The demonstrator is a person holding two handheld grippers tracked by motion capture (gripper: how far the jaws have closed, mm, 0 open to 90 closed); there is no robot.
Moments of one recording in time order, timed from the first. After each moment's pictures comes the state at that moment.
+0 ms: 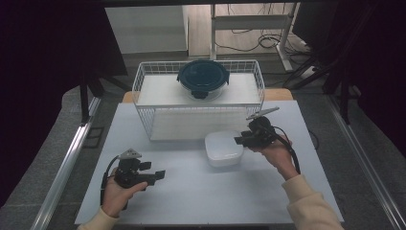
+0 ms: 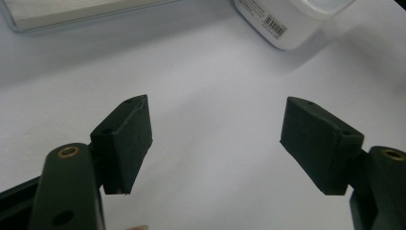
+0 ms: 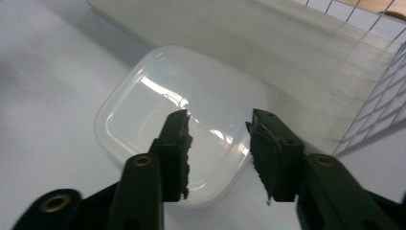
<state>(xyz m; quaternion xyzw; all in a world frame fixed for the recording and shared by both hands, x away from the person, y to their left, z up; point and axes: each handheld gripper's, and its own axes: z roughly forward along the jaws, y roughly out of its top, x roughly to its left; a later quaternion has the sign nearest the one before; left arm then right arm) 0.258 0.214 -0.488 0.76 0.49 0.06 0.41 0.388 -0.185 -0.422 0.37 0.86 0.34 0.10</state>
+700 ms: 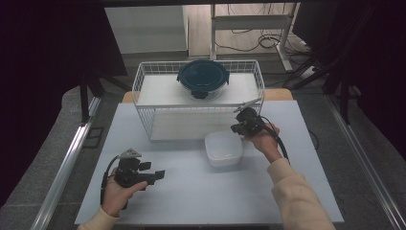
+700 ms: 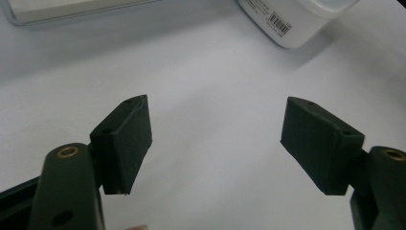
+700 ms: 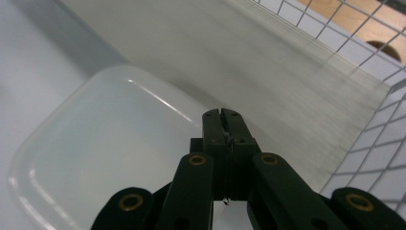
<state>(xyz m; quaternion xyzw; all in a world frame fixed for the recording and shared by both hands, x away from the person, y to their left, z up) 0.260 0.215 -0.491 0.76 0.50 0.05 0.41 0.432 -0.157 -0.437 0.33 0.88 0.30 0.14</state>
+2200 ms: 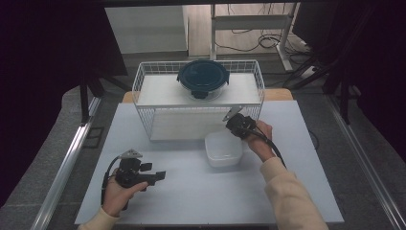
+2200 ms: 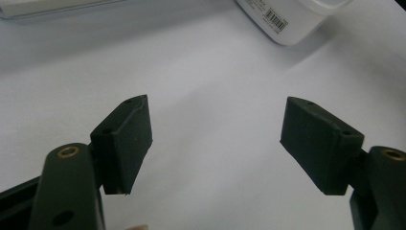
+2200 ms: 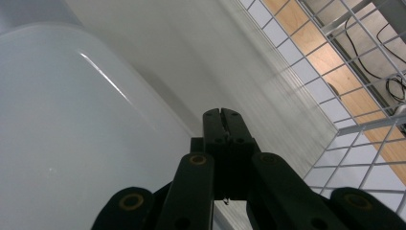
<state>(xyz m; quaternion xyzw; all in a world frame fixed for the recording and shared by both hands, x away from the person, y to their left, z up) 0.261 0.214 -0.492 0.77 0.50 0.04 0.41 0.433 -0.133 -0.457 0.22 0.91 0.22 0.26</state>
